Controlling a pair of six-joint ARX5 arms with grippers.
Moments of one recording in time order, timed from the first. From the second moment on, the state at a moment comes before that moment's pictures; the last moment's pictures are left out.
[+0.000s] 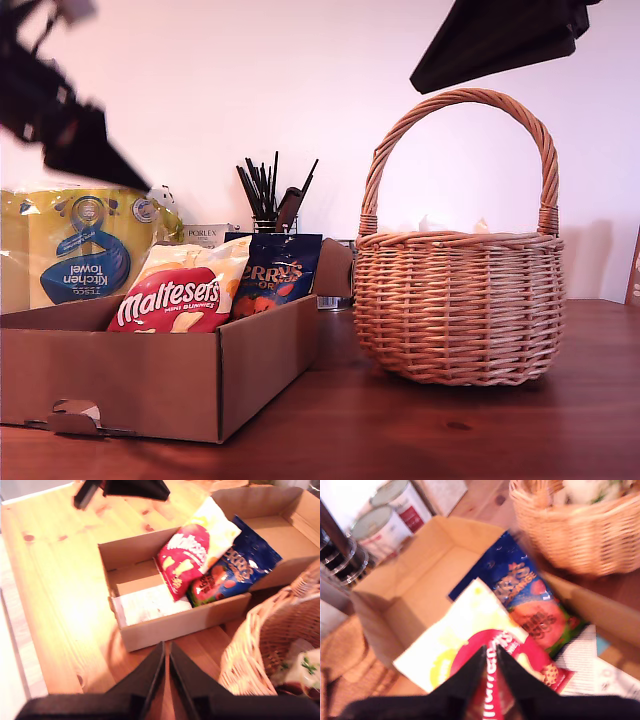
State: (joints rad) left arm -0.14 1.39 0.87 -0.13 0.53 0.68; right arm 0.64 0.95 0.76 -0.36 -0.30 -0.21
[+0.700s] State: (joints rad) left arm -0.04 1.79 1.12 -0.14 0.71 0.58; right arm 0.64 0.95 0.76 -0.37 -0.30 -0.21
